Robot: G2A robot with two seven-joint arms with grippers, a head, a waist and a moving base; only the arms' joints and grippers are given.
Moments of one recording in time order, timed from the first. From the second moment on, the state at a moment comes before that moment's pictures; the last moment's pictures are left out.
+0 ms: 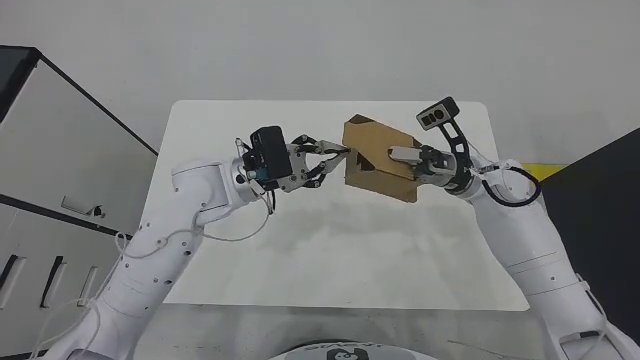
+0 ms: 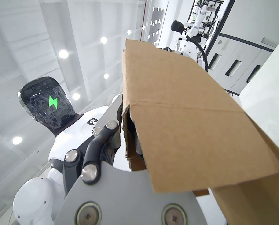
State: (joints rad) left arm 1.23 -1.07 -1.14 -1.84 1.36 -0.76 0.28; right arm -1.21 -1.09 1.23 -1.46 0.96 -0.29 1.34
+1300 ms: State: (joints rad) left arm 1.25 -1.08 -1.14 -1.84 1.34 -0.79 0.30; right arm -1.27 -1.09 1.32 -1.53 0.87 -0.41 1.26
